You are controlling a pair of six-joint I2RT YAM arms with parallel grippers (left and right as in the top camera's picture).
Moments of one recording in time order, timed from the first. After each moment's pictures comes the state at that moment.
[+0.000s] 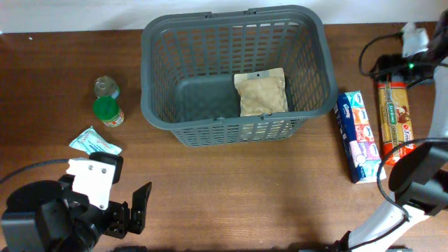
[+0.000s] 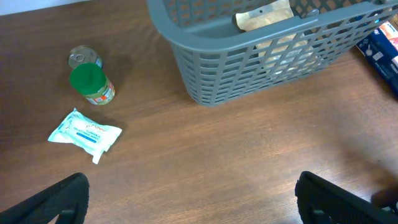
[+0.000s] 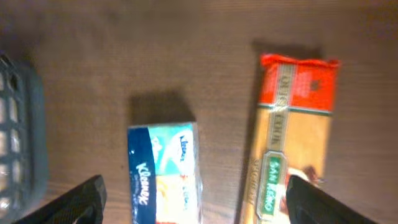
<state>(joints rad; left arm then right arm) 0.01 0.76 1.46 -1.46 0.21 0.16 -0.40 2.03 1.97 -1.12 -0.24 -0.37</state>
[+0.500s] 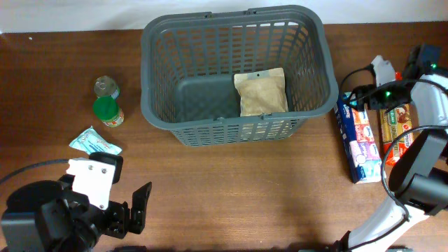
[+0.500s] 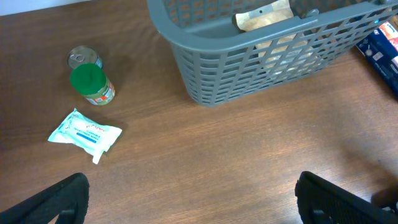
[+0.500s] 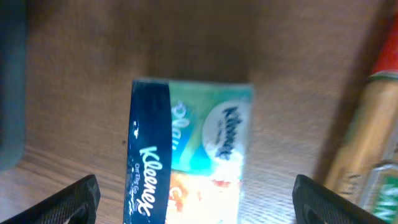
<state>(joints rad) 0.01 0.76 1.46 -1.46 0.21 0.16 -0.40 2.03 1.61 -0.92 -0.34 -0.51</state>
